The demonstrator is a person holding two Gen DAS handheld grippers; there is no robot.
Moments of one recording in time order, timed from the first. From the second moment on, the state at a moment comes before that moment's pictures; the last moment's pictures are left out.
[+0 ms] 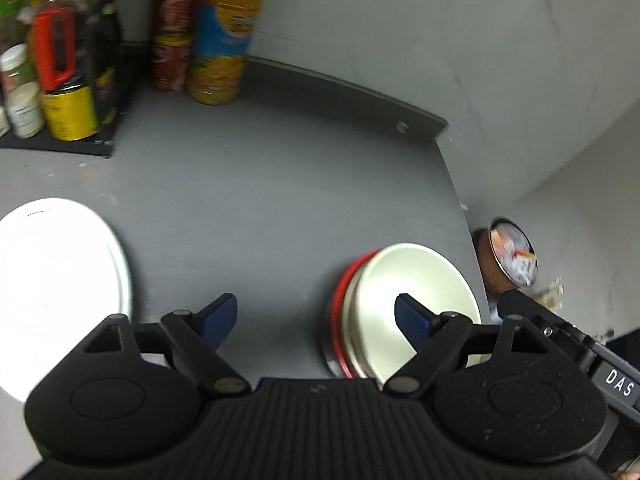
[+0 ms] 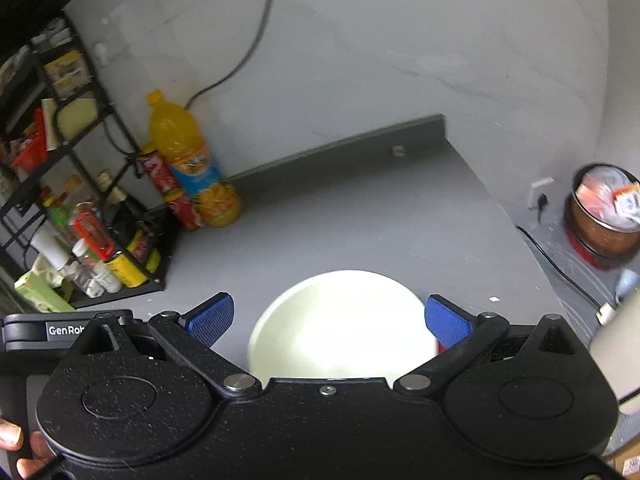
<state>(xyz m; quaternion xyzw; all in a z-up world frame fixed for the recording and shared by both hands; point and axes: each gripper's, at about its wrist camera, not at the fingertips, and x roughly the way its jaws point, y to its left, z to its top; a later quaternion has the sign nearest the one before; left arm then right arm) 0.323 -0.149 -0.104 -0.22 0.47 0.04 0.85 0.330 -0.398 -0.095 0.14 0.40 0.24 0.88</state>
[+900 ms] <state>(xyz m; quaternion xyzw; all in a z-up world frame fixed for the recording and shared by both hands) 0.381 -0.184 -0.193 -0.23 0.56 0.03 0.79 0.358 -0.417 -0.199 0.22 0.54 0.18 0.79</state>
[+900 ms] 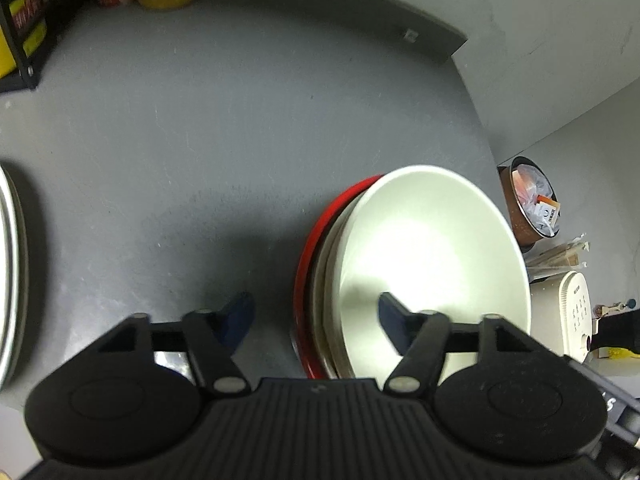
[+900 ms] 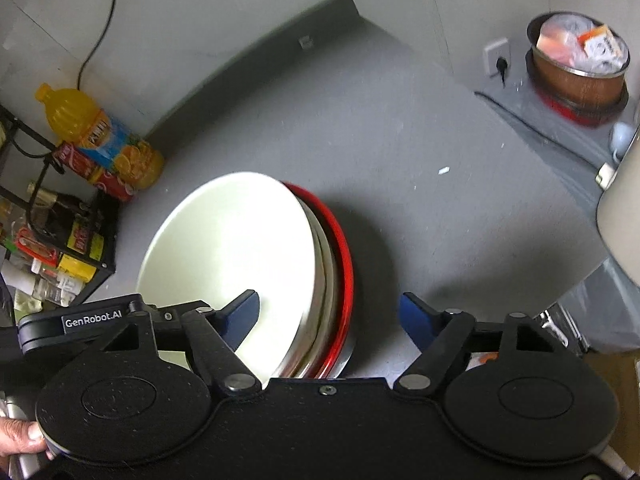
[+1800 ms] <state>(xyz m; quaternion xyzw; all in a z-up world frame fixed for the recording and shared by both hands) 0.358 -0.148 -0.199 -0.29 0.56 0.03 0.78 0.347 -0.382 -0.193 0.24 0.55 0.22 0.77</state>
